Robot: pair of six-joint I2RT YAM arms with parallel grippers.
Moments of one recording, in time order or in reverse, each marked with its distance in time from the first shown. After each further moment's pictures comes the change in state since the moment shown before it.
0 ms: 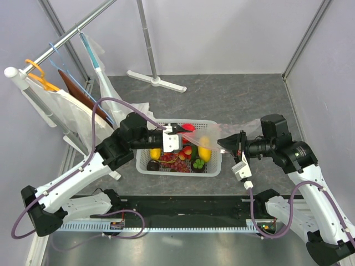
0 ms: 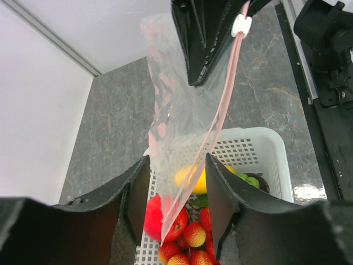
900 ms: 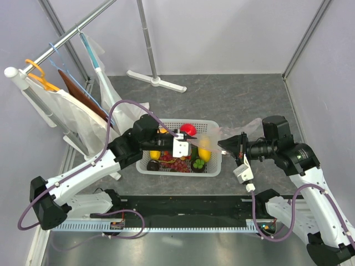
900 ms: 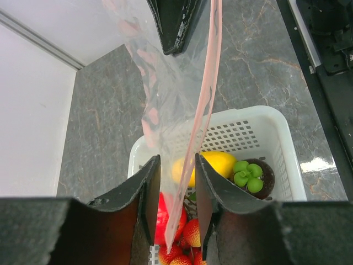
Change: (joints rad) left arm -0.035 0.084 -0.056 0.028 -0.008 0.130; right arm 0.000 -0.022 0.000 -0.018 -0.021 -0.026
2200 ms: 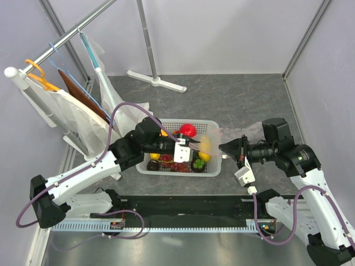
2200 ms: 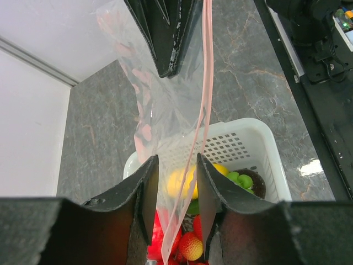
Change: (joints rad) left arm -0.055 0.002 0.005 0.005 0.006 0.010; right arm 0.000 -0.013 -0.001 -0.062 -0.008 -0.007
